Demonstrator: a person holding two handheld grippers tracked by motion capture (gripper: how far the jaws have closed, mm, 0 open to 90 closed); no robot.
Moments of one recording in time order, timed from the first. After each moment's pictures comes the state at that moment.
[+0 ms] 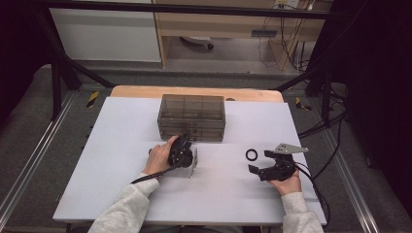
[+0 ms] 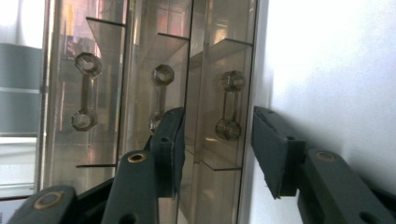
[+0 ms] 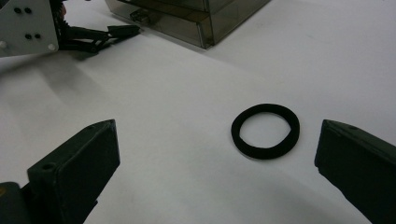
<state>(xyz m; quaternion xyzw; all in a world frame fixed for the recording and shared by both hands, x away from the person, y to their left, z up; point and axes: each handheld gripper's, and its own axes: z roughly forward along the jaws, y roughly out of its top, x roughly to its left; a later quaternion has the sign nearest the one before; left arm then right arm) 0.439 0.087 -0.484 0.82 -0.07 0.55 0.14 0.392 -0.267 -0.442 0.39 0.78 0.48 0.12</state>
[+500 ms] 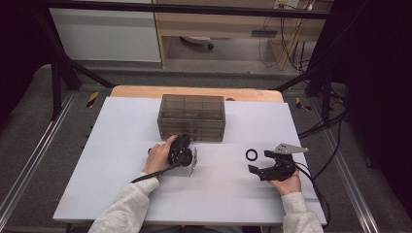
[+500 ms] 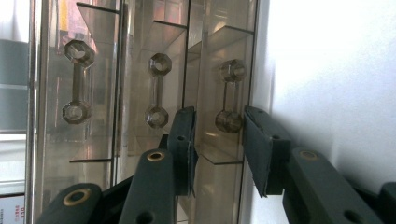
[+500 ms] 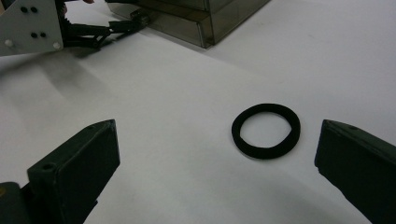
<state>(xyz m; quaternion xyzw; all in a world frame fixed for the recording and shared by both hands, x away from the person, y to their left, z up) 0.441 0.089 -0.484 0.82 -0.07 0.55 0.13 0.392 -0.267 -0.442 0.39 0.78 0.48 0.12</state>
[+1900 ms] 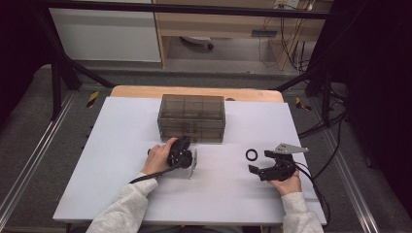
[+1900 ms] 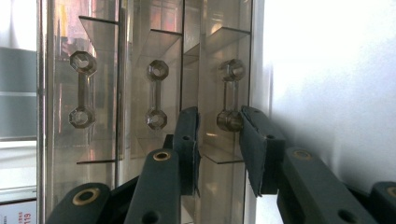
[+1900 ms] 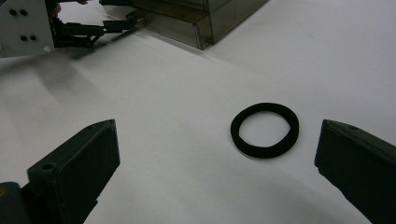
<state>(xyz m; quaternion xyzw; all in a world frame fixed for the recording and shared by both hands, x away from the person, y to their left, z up) 0.434 0.089 -0.482 0.82 -0.08 0.55 0.12 0.392 -0.267 -0.442 0.39 0.78 0.47 0.12</state>
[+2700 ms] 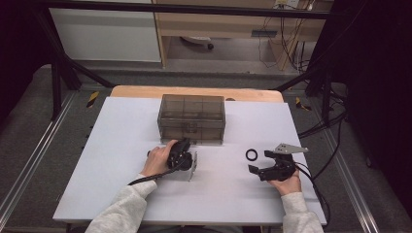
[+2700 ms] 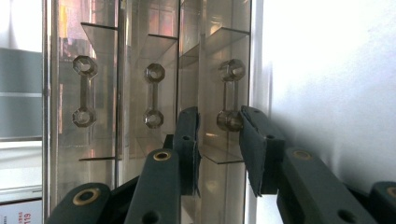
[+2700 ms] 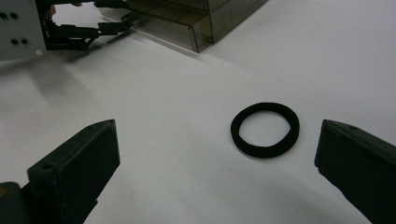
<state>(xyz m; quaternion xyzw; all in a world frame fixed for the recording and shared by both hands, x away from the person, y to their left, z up) 0.427 0.089 -0.482 0.82 -0.08 0.55 0.12 0.392 -0.267 -0.443 0.39 0.78 0.47 0.12</state>
